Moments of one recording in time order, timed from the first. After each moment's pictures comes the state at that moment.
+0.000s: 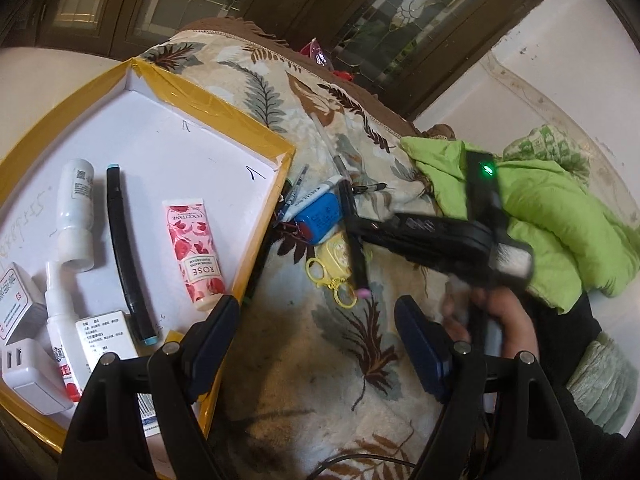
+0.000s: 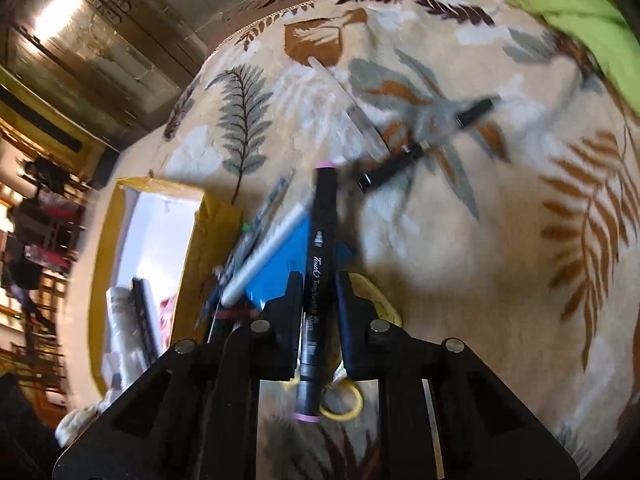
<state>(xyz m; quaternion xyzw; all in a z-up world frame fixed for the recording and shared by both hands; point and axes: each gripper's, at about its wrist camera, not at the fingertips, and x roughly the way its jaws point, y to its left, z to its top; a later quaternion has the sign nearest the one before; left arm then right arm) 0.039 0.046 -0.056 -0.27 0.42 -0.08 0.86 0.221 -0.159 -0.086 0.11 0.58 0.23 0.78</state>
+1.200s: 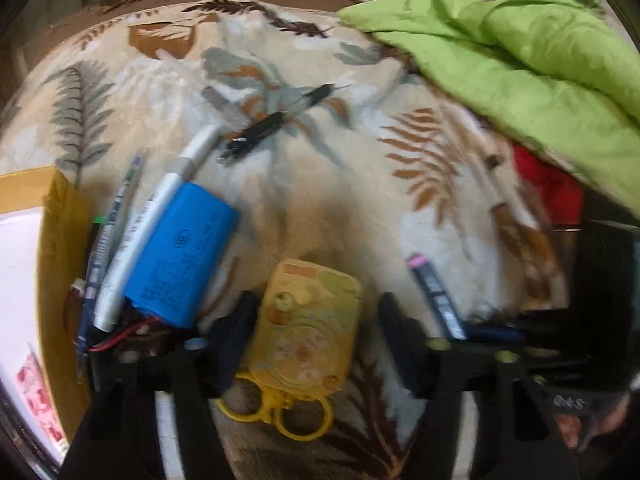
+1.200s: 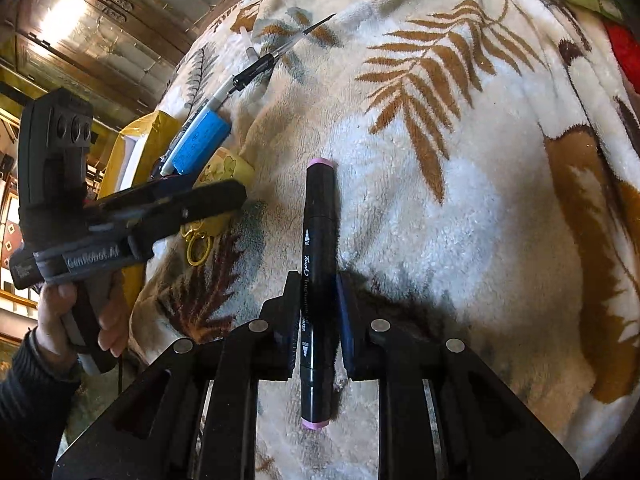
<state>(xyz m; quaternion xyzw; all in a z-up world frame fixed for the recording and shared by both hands) 0.185 -0.075 -0.120 -0.04 0.54 -0.16 0.83 0.149 -0.290 -0.123 0.12 0.59 0.25 0.75</state>
